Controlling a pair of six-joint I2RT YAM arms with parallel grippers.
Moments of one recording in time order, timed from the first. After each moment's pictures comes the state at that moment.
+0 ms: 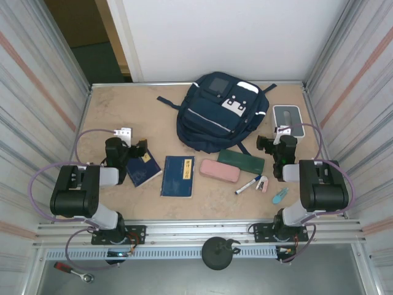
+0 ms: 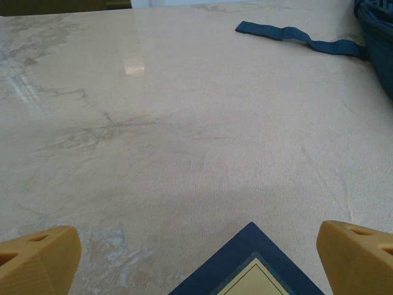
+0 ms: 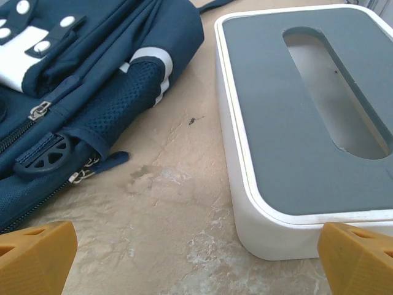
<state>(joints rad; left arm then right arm) -0.03 1.51 0.39 0.70 0.03 0.06 -0.03 1.54 0.39 0.72 0.05 0.07</state>
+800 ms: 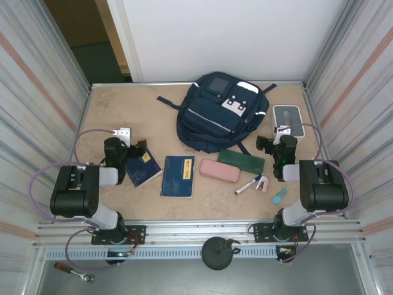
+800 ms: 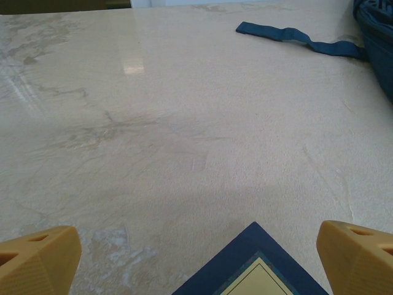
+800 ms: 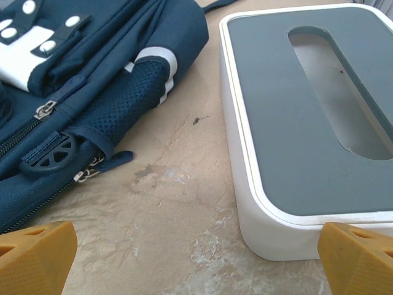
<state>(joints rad) -0.01 1.51 0.39 0.70 0.06 0.06 -0.03 1.54 0.39 0.72 0.03 0.07</state>
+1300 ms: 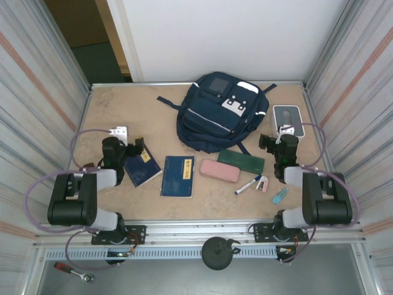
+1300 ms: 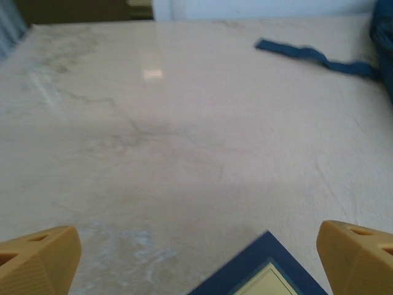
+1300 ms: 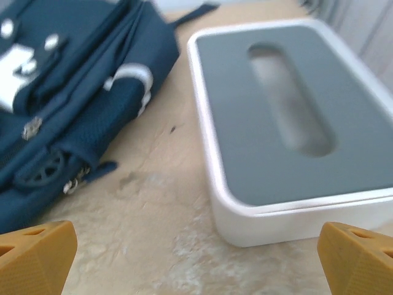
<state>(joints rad) -0.01 1.40 0.39 0.61 -0.02 0.02 -0.01 1.36 0.39 0.54 0.16 0.13</state>
